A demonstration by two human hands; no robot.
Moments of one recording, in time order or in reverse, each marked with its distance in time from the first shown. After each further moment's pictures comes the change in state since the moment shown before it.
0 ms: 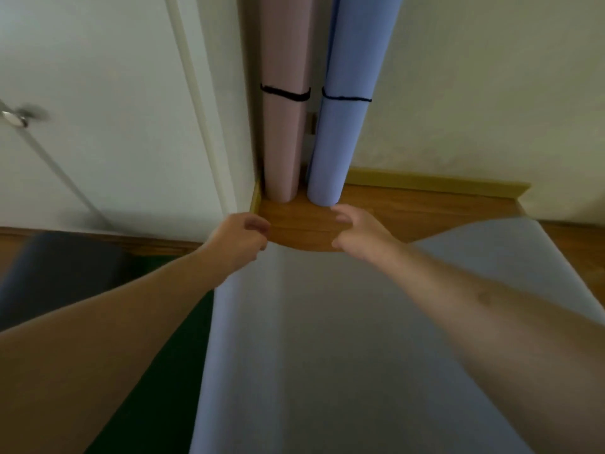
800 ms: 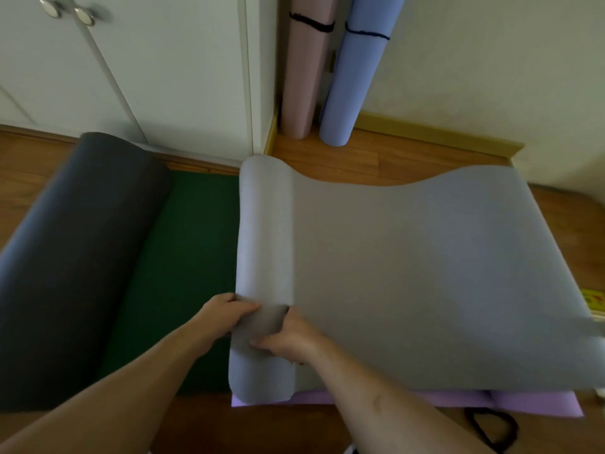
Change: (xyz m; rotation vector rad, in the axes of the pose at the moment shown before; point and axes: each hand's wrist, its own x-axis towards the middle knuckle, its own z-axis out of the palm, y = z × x) left_hand -0.224 -0.223 0.040 -0.033 -0.148 -0.541; right_hand -0.276 0.096 0.217 0.030 -0.519 0.387
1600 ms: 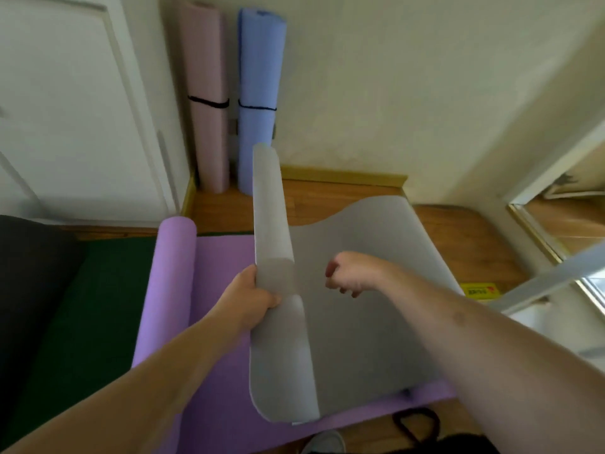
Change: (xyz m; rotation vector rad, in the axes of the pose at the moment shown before) left_hand -0.130 0.172 0.122 -0.110 -0.158 0.497; right_hand -0.149 0.003 -0.287 -0.524 0.391 -0.021
